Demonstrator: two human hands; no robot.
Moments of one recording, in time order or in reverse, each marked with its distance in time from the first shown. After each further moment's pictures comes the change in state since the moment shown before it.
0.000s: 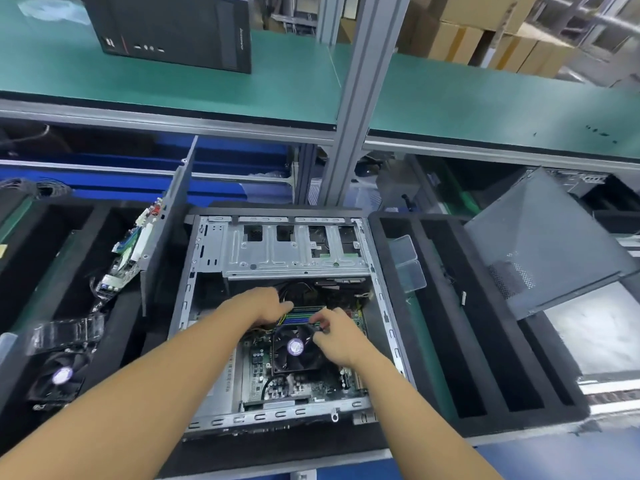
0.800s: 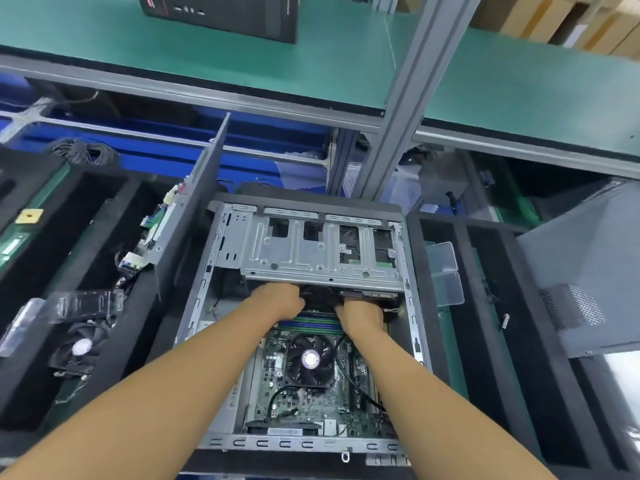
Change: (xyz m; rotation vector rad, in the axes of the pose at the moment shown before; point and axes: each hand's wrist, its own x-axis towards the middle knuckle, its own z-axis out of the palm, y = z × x) left_hand 0.035 -0.007 0.005 0.077 0.042 -0.029; right_hand 0.095 -0.004 -0.007 -0.558 -0.014 0.244
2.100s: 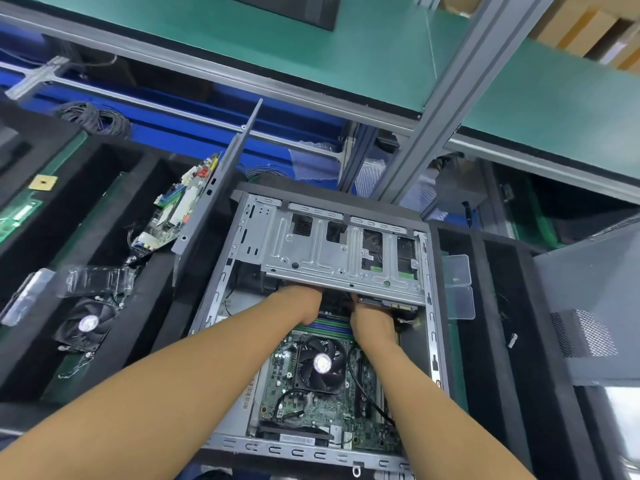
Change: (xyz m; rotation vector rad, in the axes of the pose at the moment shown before) left_hand 0.007 0.011 0.000 0.094 -0.187 0.089; right_hand 0.007 0.002 0.016 -0.168 0.124 -0.148
